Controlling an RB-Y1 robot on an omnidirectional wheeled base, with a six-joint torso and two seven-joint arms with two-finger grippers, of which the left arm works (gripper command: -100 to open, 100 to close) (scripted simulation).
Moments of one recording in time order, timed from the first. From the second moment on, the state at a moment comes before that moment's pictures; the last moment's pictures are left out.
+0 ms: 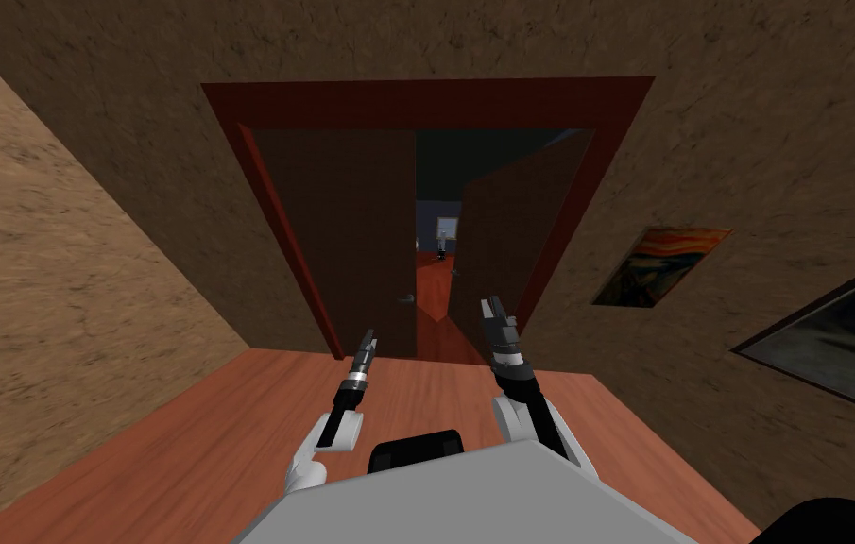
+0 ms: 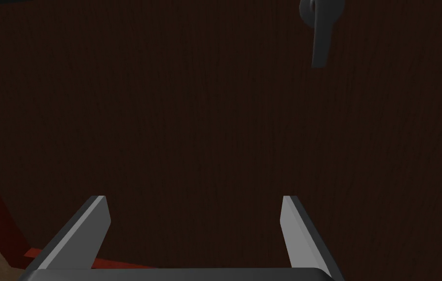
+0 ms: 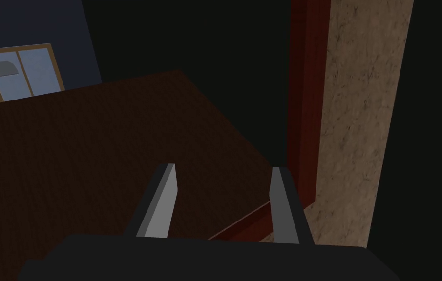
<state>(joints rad) 0.03 0.09 -0.07 -1.12 -0.04 -0.73 0.05</state>
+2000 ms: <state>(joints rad) -0.12 0.07 -0.11 -0.69 -0.04 -0.78 0.11</state>
